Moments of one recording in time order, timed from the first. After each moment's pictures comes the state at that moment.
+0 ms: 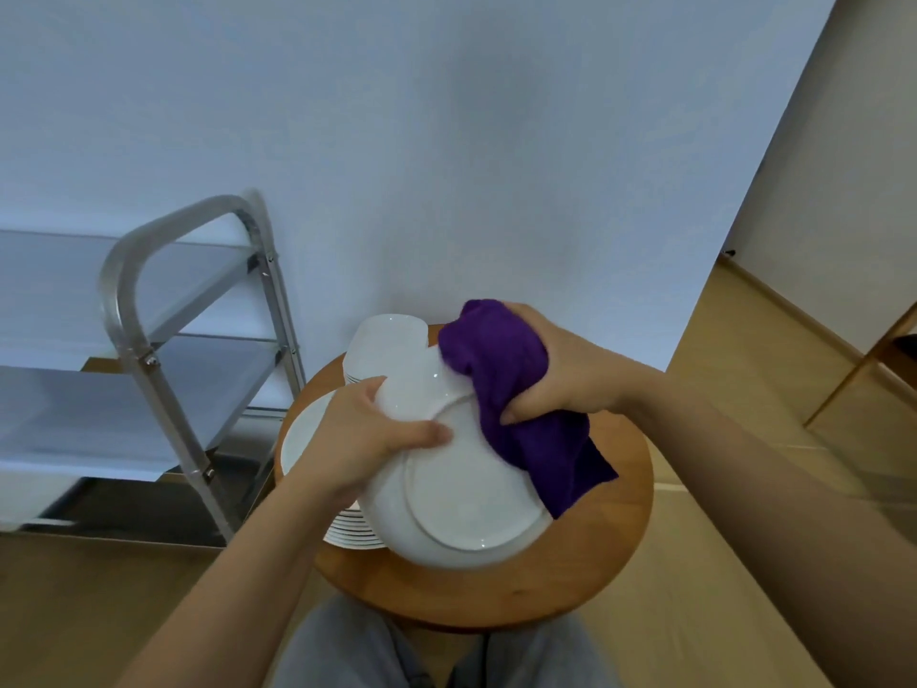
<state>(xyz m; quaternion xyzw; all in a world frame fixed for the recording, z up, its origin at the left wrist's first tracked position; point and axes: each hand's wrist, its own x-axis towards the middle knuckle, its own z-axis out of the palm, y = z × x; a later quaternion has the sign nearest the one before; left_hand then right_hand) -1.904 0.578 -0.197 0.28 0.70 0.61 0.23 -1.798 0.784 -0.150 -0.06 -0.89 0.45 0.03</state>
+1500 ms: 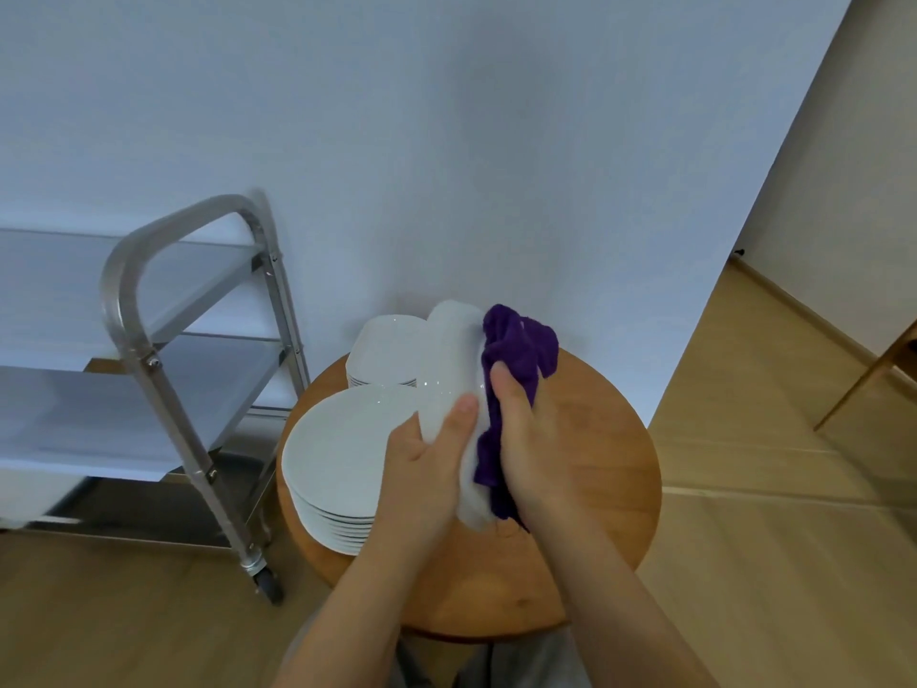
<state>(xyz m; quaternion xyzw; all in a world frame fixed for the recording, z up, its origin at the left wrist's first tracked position) -1.841 0.612 -0.206 0.20 0.63 0.73 0.15 -1.808 0.697 -0.208 -0.25 -0.65 0.64 0.33</state>
